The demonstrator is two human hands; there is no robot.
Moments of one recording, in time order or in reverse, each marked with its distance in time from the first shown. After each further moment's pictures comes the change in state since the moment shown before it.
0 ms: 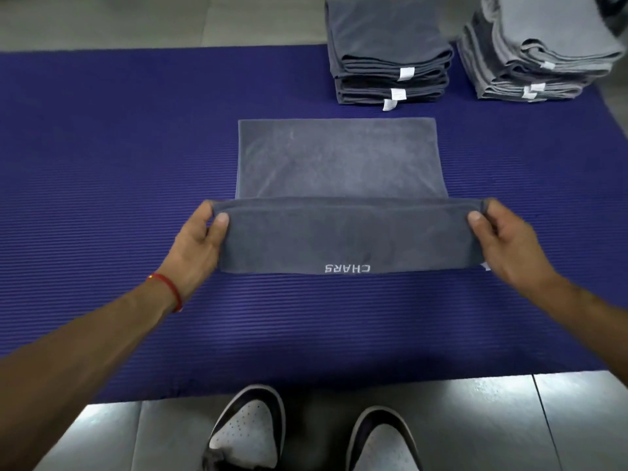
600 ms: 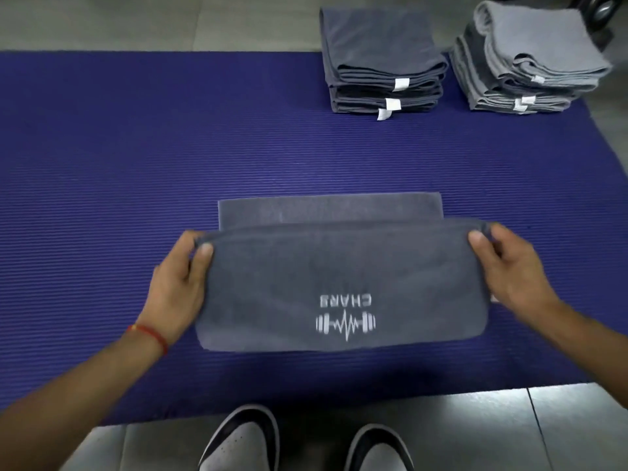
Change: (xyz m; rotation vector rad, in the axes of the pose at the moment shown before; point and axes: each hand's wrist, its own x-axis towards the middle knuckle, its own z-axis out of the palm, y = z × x) left_hand -0.030 -0.009 -0.001 0.290 0.178 0.126; right_hand -0.014 -0.004 0.004 0.088 0.099 0.170
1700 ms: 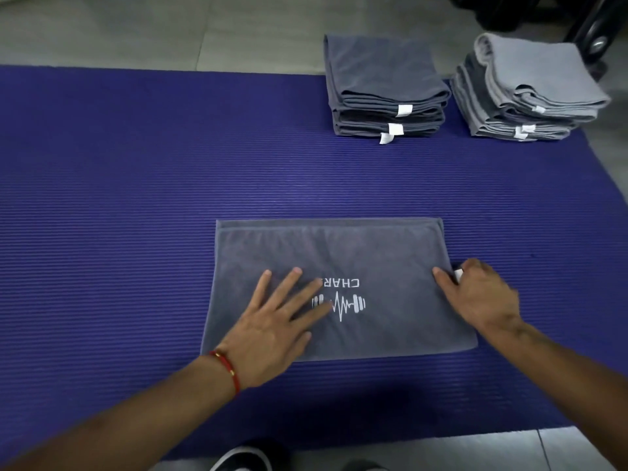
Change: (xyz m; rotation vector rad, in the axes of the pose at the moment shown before) left_hand -0.005 -0.003 0.097 0.739 -0.457 0.742; right_hand 0.036 0.014 0.047 -0.706 -0.046 0.223
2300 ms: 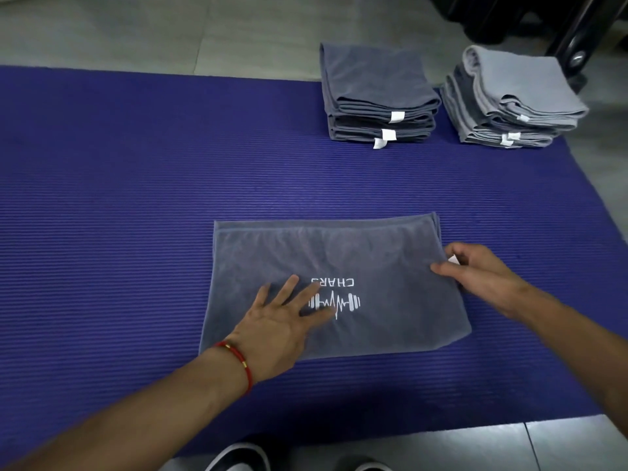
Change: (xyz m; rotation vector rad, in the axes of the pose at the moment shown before) left_hand 0.010 0.014 -0.026 -0.085 -0.152 -0.027; right_hand -0.005 -0.014 -0.067 0.670 -0.410 -0.091
